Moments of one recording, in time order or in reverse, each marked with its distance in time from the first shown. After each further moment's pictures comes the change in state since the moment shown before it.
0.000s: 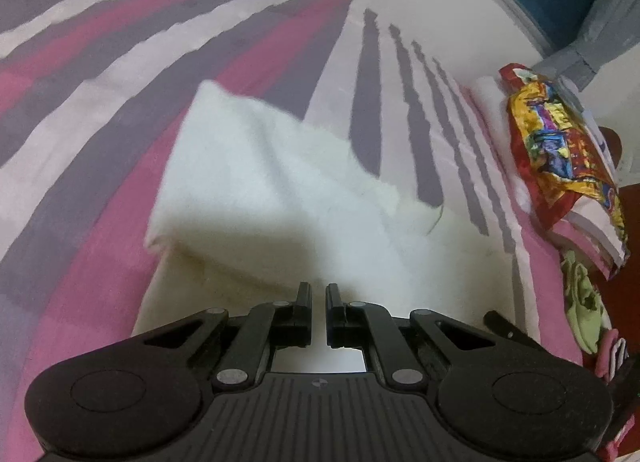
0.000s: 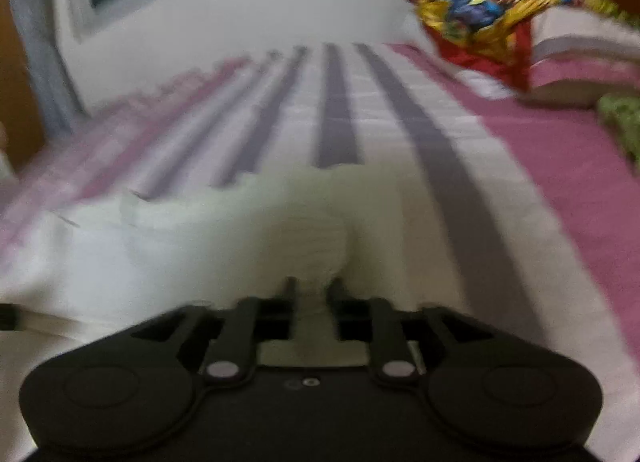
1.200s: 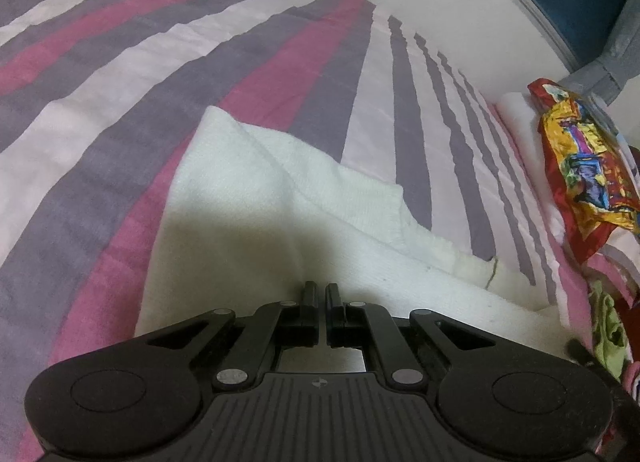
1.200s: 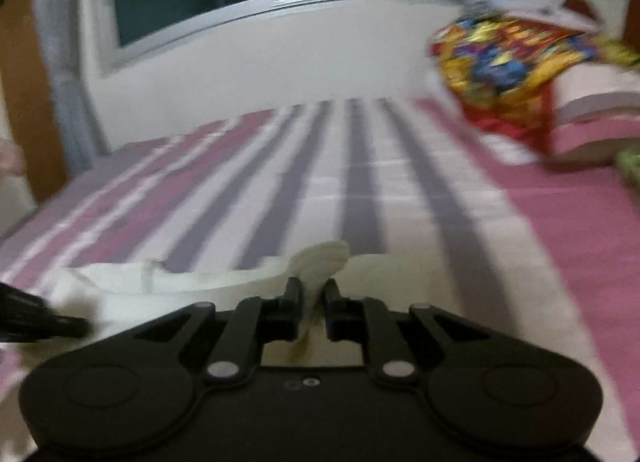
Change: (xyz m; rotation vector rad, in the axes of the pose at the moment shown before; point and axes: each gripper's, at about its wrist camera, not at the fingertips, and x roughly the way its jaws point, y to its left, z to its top) left arm 0.065 0.025 0.040 -0.026 -0.023 0.048; right arm 0.001 0.007 0.033 -0.075 -0.142 -0.063
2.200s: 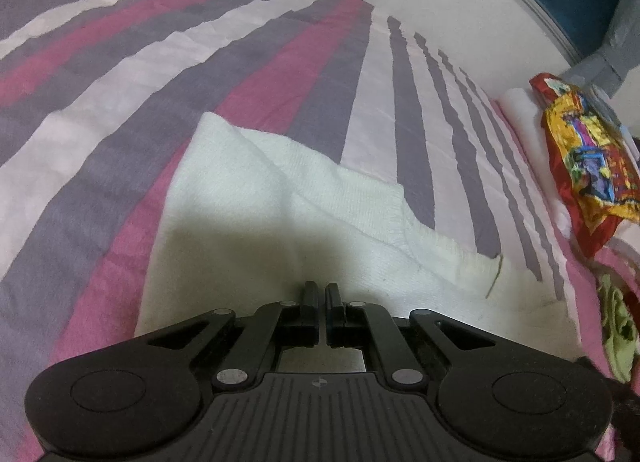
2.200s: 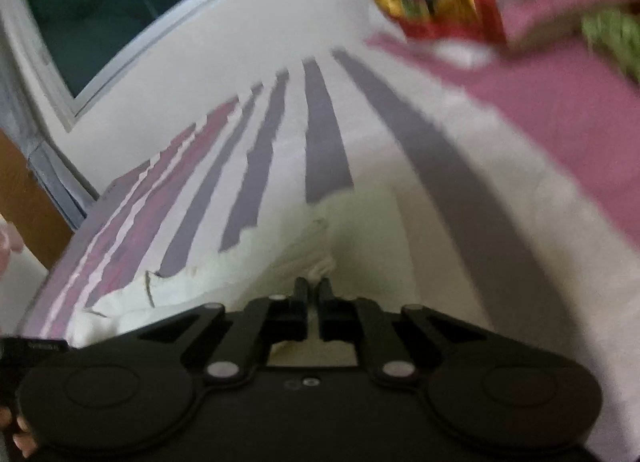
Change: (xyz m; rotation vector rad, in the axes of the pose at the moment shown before) left arm -0.001 -0.008 -0.003 0.039 -0.013 0.027; right arm -0.001 -0.041 -0.017 0.292 0.069 0.088
